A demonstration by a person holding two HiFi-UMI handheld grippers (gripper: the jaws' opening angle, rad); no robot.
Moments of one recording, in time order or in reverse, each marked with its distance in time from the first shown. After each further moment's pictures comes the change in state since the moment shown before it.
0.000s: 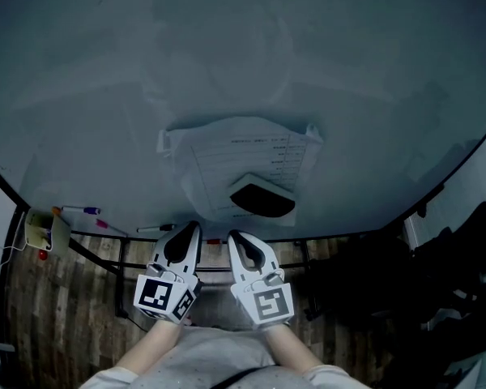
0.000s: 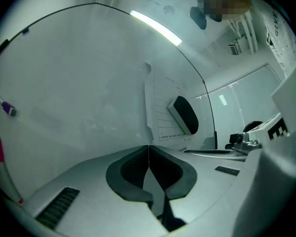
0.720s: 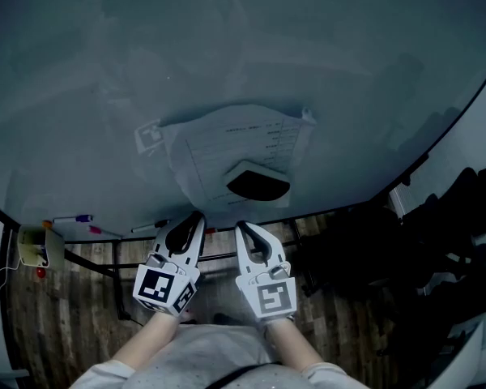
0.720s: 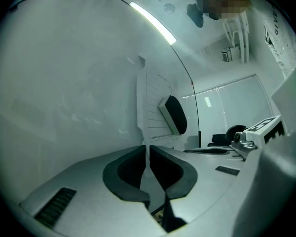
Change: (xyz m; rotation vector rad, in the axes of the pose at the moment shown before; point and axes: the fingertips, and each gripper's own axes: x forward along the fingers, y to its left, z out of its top) left arm 0.008 -0.014 0.002 -0.016 0.057 -0.194; right arm -0.016 -0.009 0.005 -0.092 0.057 -0.187
